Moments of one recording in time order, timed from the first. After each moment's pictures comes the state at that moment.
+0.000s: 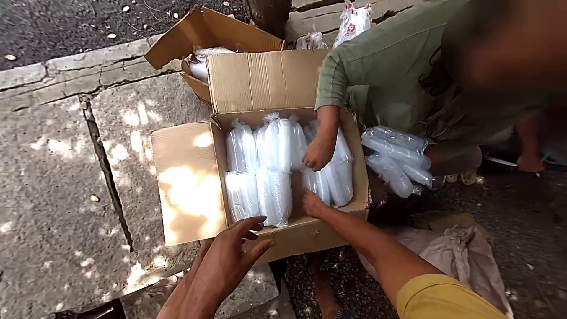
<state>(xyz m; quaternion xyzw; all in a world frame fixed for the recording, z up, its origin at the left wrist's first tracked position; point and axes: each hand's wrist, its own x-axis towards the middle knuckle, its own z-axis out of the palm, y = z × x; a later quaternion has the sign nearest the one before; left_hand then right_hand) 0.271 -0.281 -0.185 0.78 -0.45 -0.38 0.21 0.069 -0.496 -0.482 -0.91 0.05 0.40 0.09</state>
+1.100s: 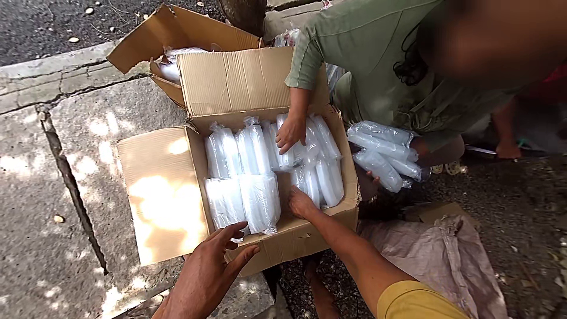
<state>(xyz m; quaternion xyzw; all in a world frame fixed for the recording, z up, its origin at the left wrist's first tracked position) 0.263 -0.283 -0.202 0.80 -0.43 -0.38 0.18 0.057 -0.503 -0.516 -0.95 0.10 0.28 0.12</state>
